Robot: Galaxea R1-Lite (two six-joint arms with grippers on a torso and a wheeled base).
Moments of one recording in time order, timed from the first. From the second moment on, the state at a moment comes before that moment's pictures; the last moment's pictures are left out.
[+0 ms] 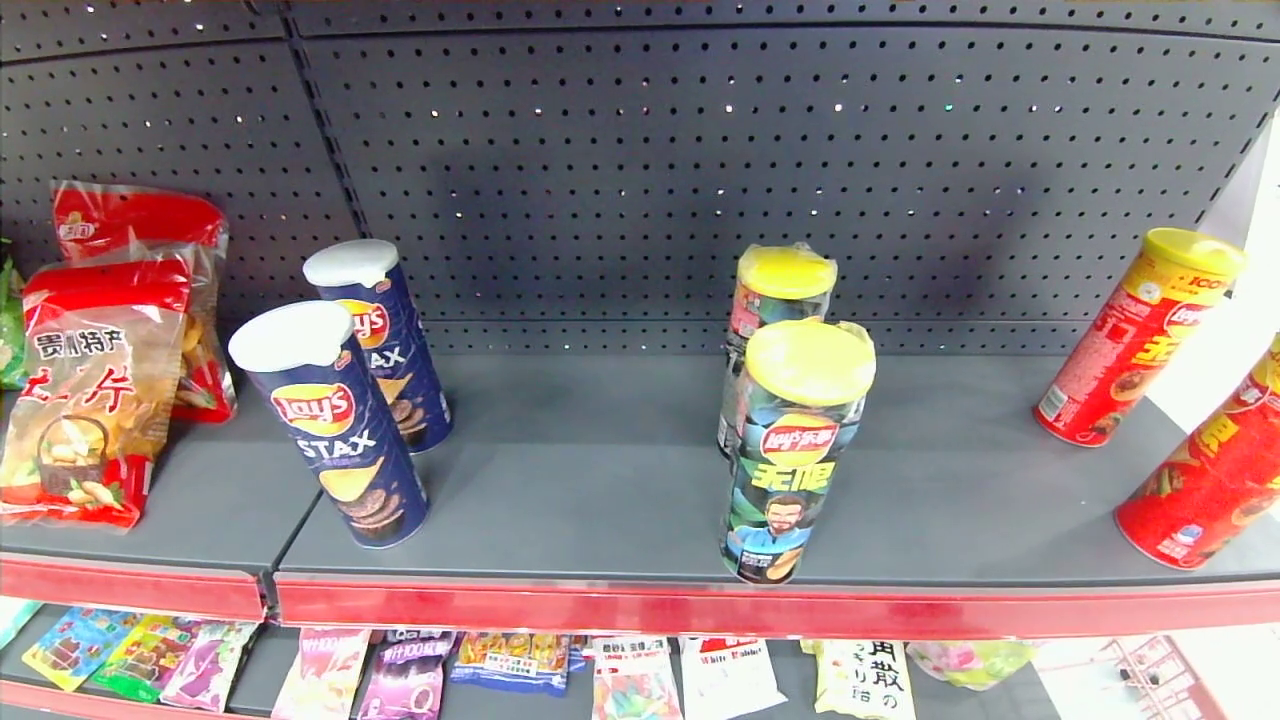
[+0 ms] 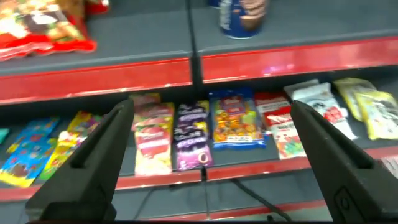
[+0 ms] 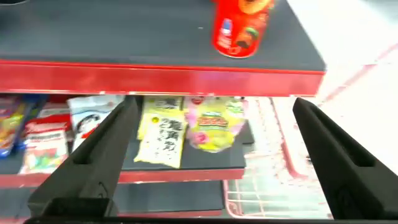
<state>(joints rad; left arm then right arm) -0.31 0.00 -0.16 0.29 0.25 0.03 0.16 0.15 -0.12 0.12 -0.30 -0.07</state>
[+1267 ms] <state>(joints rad) 0.02 0.09 -0.15 0.26 0.09 -0.03 0.00 0.05 -0.03 0.01 0.19 -0.06</state>
